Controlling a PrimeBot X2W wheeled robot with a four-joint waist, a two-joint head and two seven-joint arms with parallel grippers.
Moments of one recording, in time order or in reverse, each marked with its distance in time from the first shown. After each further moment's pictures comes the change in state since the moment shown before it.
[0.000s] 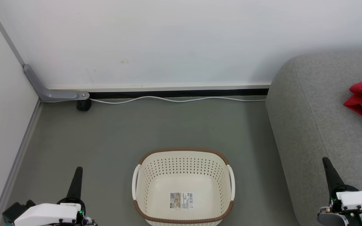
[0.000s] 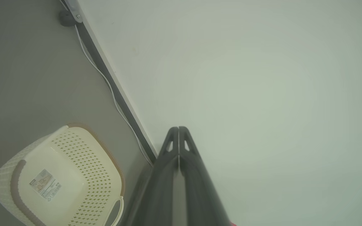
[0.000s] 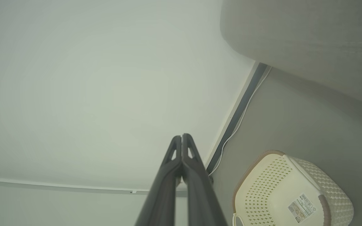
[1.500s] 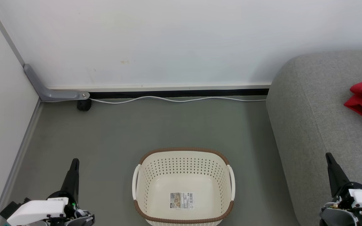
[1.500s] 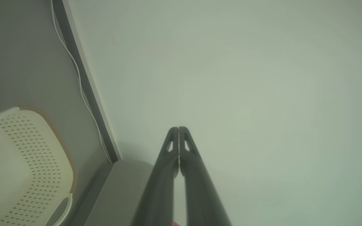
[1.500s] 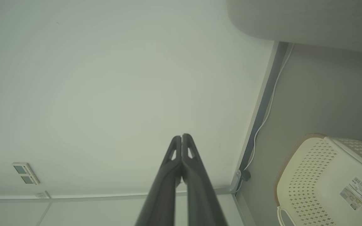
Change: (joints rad) left arm -0.020 0.002 0.023 -0.025 -0.253 -0.022 0.062; right arm 0.000 0.015 -0.041 -0.036 0.219 0.000 0.062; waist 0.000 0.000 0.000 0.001
